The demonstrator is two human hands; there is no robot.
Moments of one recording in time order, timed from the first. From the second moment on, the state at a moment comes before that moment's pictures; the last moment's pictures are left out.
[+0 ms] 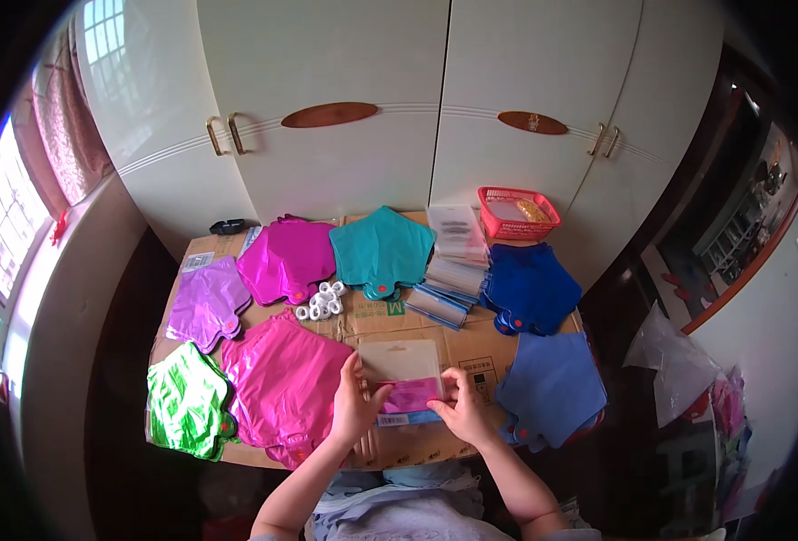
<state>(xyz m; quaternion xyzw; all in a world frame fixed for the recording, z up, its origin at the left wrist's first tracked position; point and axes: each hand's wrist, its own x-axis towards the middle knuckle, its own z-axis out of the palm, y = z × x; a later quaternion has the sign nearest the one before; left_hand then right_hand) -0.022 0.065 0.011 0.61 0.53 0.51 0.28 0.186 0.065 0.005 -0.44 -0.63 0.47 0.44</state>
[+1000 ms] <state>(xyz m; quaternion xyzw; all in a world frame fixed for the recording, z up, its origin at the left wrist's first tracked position) 0.013 0.031 0.005 0.89 0.42 0.18 0.00 0.226 0.052 0.010 -0.45 -0.85 0.13 0.22</state>
